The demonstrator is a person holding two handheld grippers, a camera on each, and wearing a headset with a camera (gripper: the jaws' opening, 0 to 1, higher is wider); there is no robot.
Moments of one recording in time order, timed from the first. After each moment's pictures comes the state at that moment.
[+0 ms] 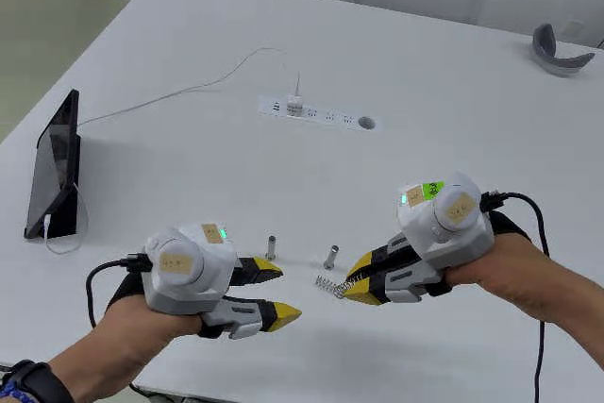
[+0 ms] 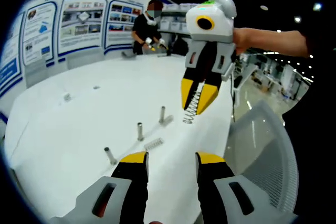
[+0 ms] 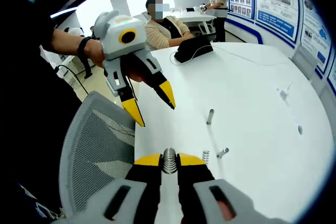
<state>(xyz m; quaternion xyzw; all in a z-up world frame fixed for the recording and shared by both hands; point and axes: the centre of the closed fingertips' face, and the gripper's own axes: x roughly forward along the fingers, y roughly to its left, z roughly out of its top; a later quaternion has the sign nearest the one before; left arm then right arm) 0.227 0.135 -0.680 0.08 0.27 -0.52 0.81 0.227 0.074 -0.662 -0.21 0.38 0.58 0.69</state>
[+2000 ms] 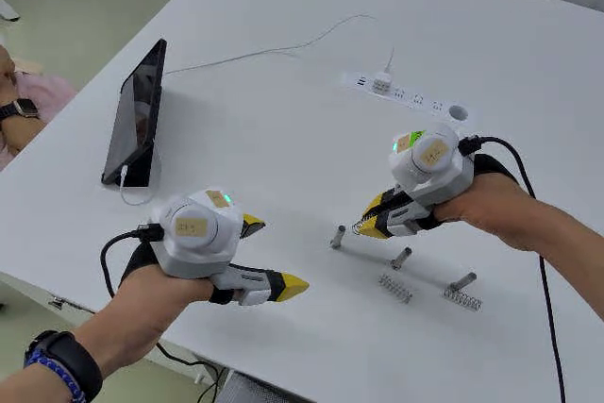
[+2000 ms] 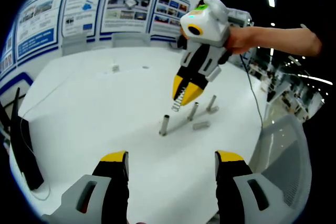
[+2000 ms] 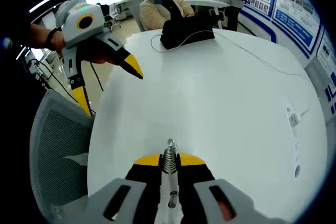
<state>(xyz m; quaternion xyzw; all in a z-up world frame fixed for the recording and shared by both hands) 0.268 0.225 -0.712 0.01 0.32 -0.39 0.86 0.332 0.144 -0.723 -0.30 0.40 0.59 0.63</state>
